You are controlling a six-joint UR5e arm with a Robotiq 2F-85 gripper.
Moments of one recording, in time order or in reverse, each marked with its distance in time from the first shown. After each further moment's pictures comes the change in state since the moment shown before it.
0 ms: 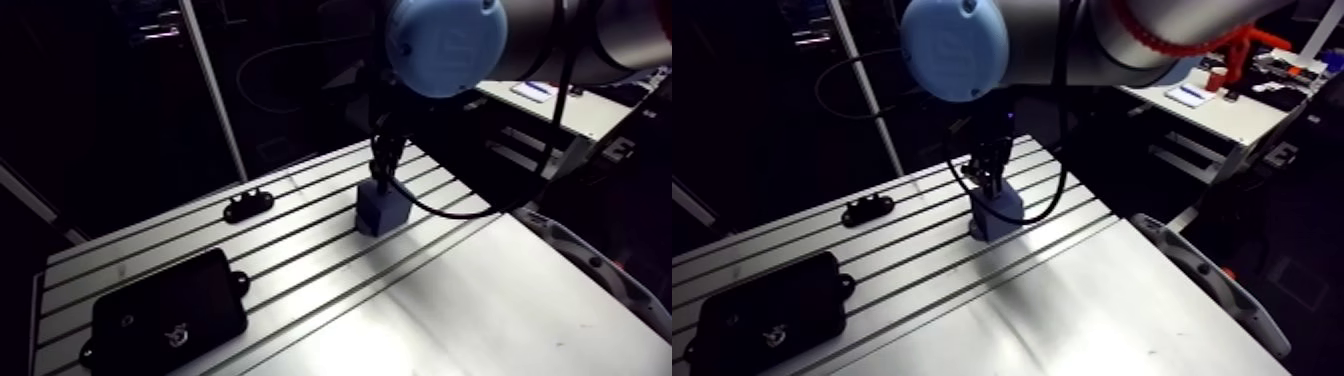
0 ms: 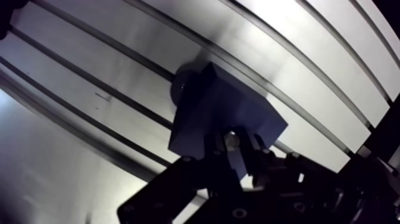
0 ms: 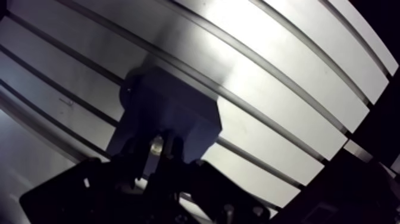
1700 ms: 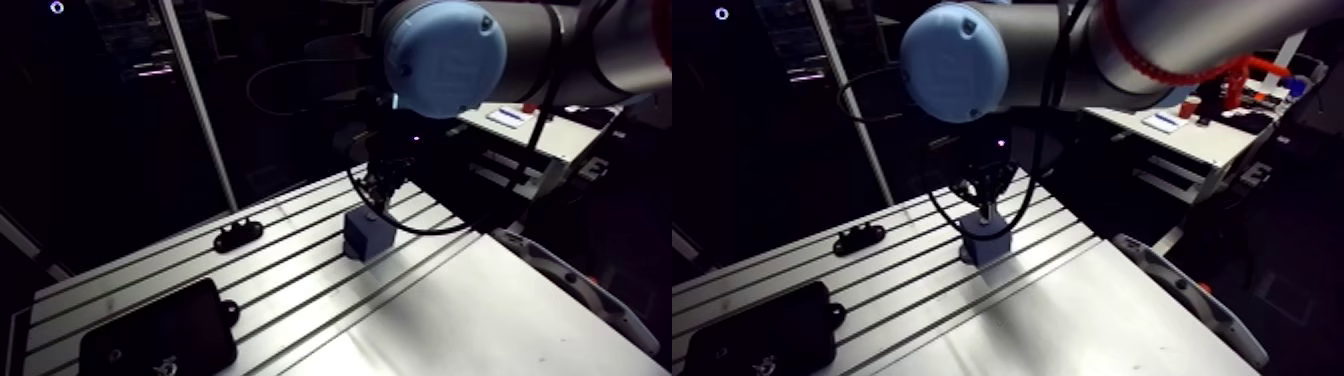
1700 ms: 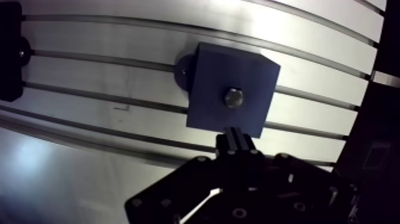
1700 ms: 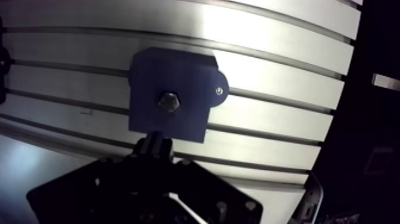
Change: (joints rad) arm -0.044 -0.099 0.049 0.048 0.027 0.355
